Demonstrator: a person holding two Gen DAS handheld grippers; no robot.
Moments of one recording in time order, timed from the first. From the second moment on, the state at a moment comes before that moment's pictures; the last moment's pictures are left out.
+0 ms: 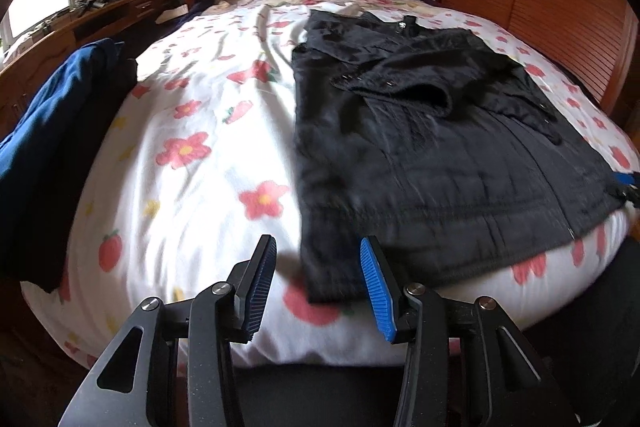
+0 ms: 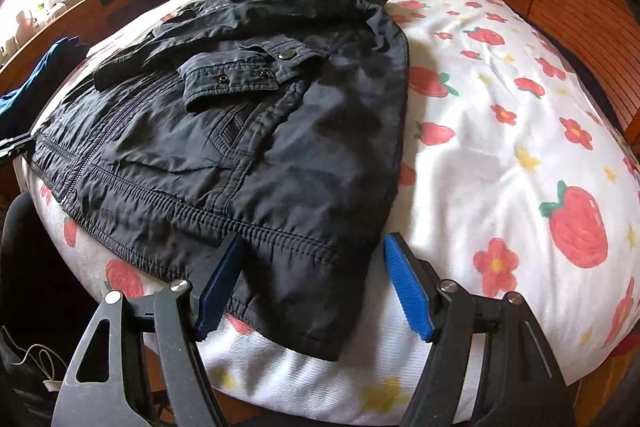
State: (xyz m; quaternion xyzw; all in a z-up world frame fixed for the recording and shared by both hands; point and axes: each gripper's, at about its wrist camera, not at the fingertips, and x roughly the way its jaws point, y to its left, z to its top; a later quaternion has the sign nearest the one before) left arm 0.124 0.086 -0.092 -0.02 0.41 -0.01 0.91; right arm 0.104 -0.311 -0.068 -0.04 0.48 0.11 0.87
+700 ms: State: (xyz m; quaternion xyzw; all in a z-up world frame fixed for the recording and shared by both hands) left arm 0.114 0.074 -0.002 -0.05 0.30 -0.04 0.95; right arm 0.112 -0.293 -0.008 0.01 0.37 0.15 0.92
